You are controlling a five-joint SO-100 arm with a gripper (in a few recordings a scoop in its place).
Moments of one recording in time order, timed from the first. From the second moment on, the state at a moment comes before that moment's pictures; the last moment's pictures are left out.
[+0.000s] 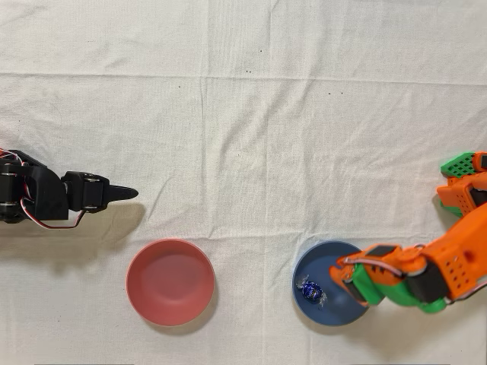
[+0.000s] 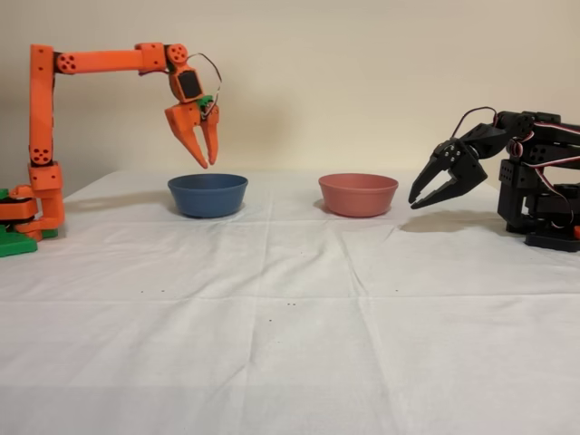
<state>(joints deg) -25.2 88.8 87.1 75.6 -14.5</state>
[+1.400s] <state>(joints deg) 3.4 178.9 173.3 39.2 -12.2</state>
